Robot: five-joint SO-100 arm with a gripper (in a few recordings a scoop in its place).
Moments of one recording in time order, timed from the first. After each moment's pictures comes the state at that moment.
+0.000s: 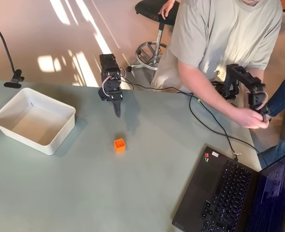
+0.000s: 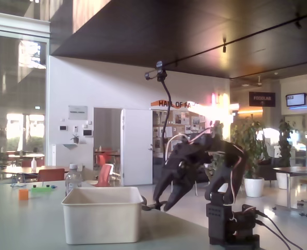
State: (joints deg) arm -20.6 125.0 118.9 55.5 7.9
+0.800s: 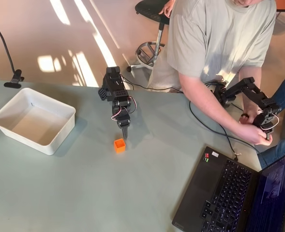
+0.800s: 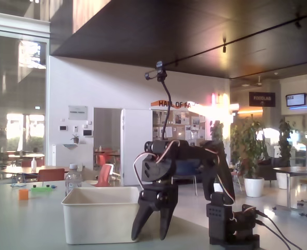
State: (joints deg) arm -21.8 73.8 71.6 86.7 5.0
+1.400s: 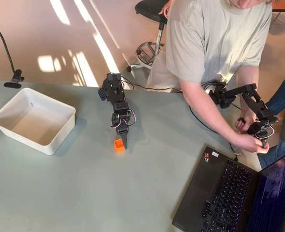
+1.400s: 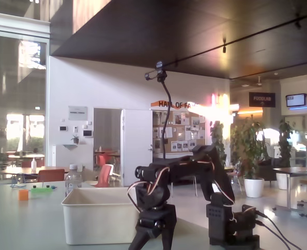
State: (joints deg) arm -21.0 61.4 71.1 86.7 4.7
